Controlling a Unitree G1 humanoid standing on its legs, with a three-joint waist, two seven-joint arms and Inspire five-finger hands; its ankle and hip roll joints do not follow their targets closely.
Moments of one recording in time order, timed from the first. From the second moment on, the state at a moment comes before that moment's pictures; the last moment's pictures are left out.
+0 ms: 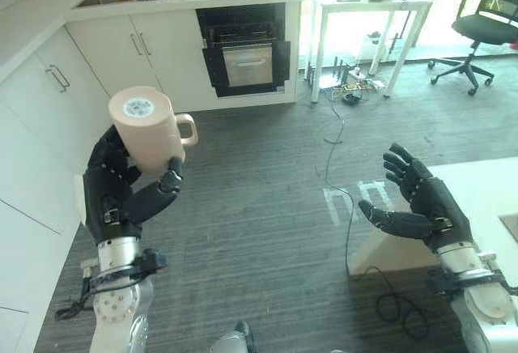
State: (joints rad) left arm 0.11 0.40 0.14 -0.23 -0.34 -0.38 0.27; right arm 0.19 -0.47 -0.11 -0.28 0.37 -0.17 0.11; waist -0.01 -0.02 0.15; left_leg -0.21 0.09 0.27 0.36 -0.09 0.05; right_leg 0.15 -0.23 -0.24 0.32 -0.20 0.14
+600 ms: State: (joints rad) left arm 0.19 0.39 0.16 -0.19 -0.25 -0.34 0.23; right arm 0.24 -0.42 -0.06 -0.34 0.37 -0.16 0.09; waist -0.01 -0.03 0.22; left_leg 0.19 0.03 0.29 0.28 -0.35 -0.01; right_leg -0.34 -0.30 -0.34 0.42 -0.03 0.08
